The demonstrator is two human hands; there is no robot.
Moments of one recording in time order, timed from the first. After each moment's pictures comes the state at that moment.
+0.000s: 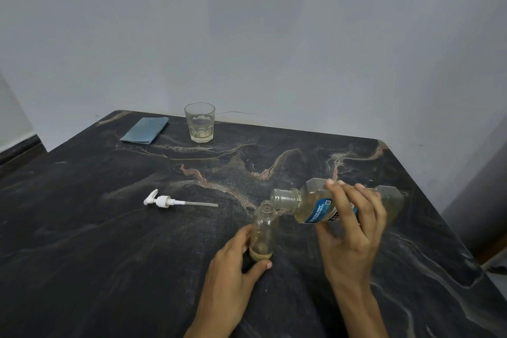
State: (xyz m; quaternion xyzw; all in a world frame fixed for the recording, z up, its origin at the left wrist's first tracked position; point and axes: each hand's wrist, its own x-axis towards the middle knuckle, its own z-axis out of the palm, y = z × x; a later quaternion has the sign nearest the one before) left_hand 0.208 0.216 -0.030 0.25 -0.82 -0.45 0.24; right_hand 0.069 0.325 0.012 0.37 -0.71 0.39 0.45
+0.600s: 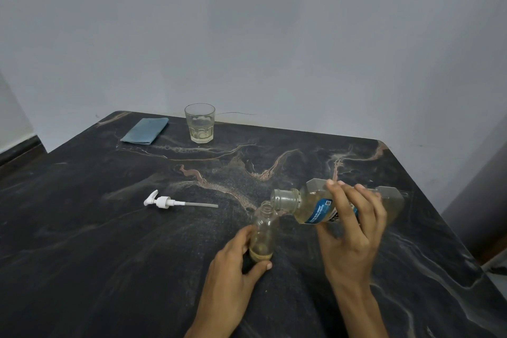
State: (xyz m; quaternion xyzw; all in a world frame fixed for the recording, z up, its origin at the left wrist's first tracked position) left_hand 0.207 0.216 -0.032 0.26 -0.82 -0.45 0.23; right_hand 0.069 0.325 0.011 0.37 -0.72 0.39 0.44
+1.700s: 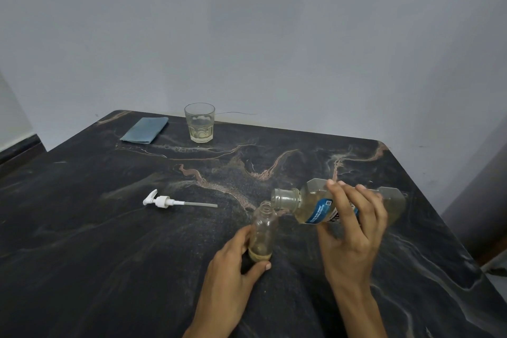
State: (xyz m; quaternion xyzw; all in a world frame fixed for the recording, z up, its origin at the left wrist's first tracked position) left_hand 0.207 0.216 -0.030 0.25 -0.82 -0.45 0.25; right_hand 0.068 0.326 0.010 0.37 -0.72 0.39 0.45
